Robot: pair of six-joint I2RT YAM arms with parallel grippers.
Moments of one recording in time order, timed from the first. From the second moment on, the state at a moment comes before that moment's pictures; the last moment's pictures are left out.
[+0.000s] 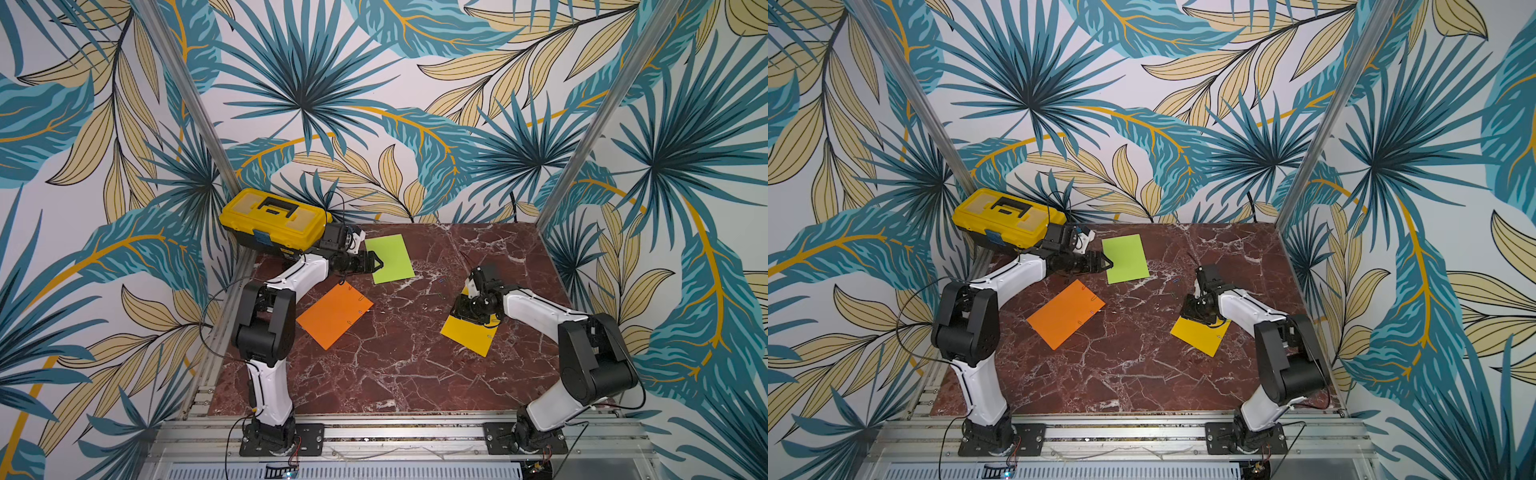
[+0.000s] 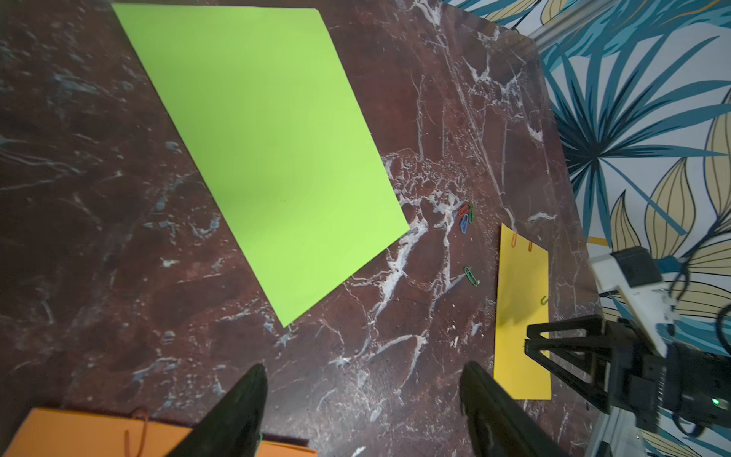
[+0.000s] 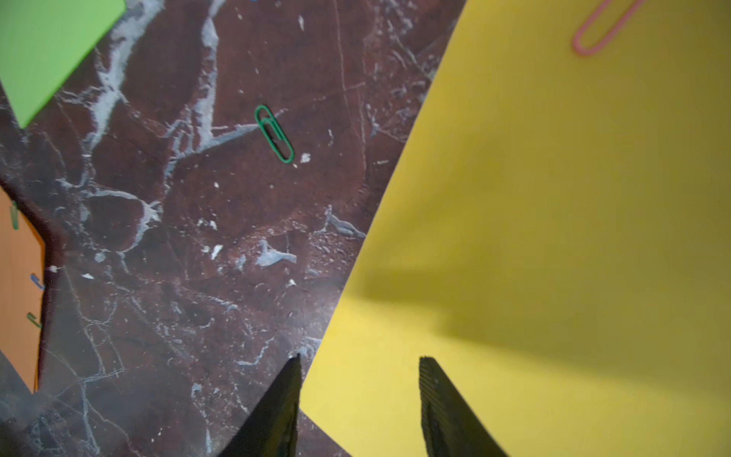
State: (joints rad) left arm -0.26 1.90 1.42 -0.34 0.54 -0.35; right arm 0.22 1.64 0.95 -0.50 -0.19 0.46
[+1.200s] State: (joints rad) left arm -0.28 1.70 1.18 -0.30 0.59 -0.37; right arm 0.54 1.52 0.86 -0.71 -0.11 0.60
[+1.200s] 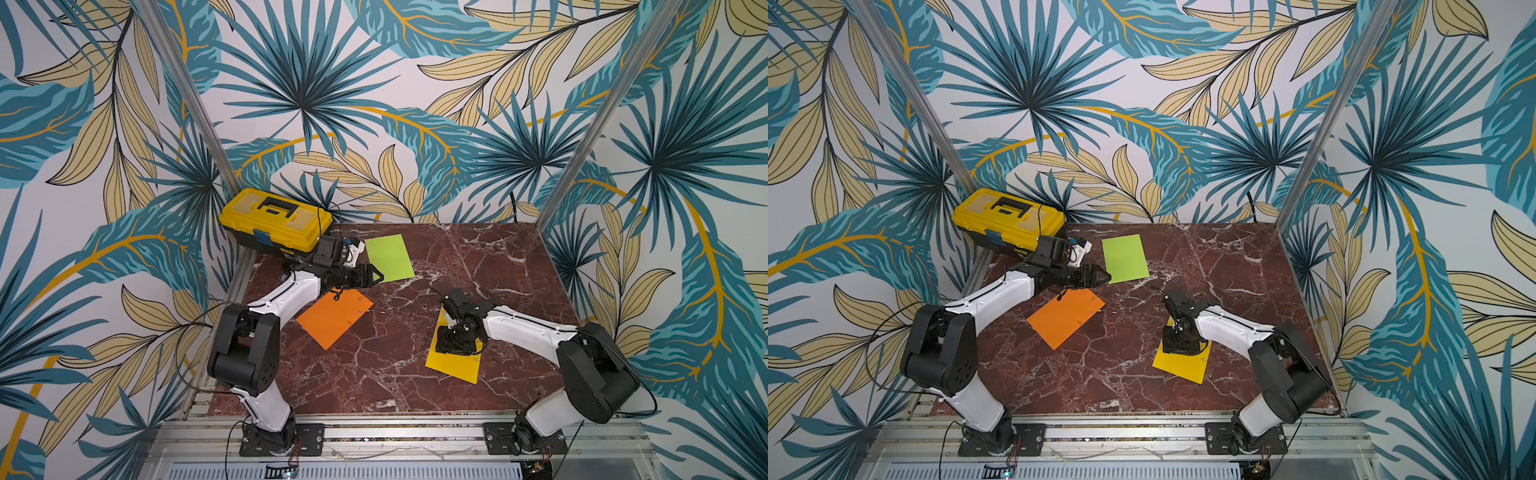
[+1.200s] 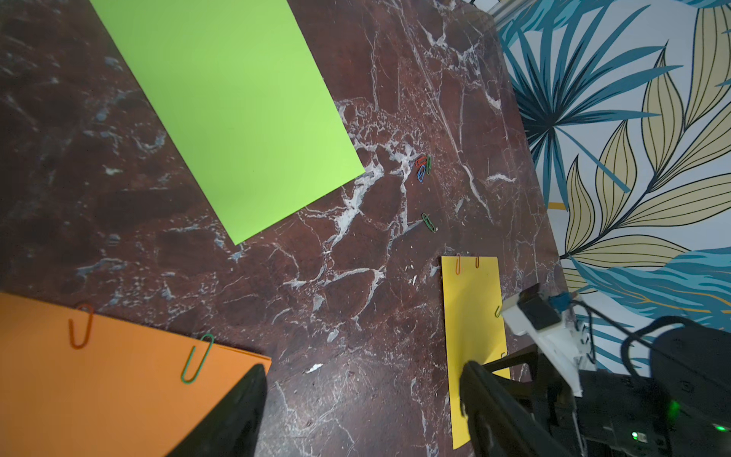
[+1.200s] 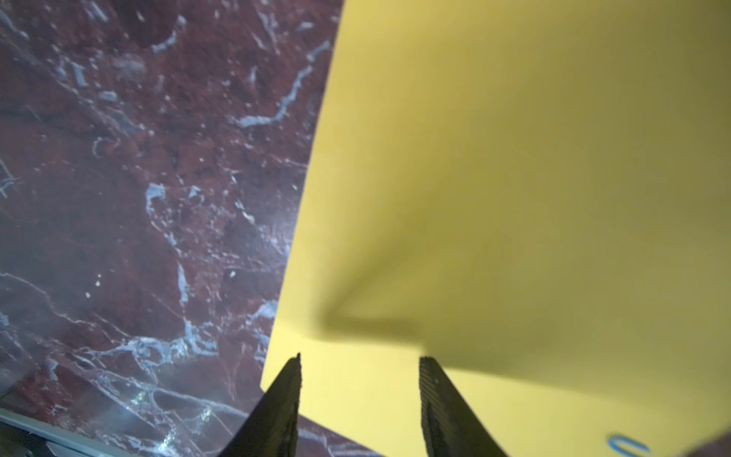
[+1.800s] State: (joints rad) left arm -0.35 1.65 1.12 -0.30 0.62 -0.36; right arm 0.36 1.61 0.90 -0.67 -0.06 0.56
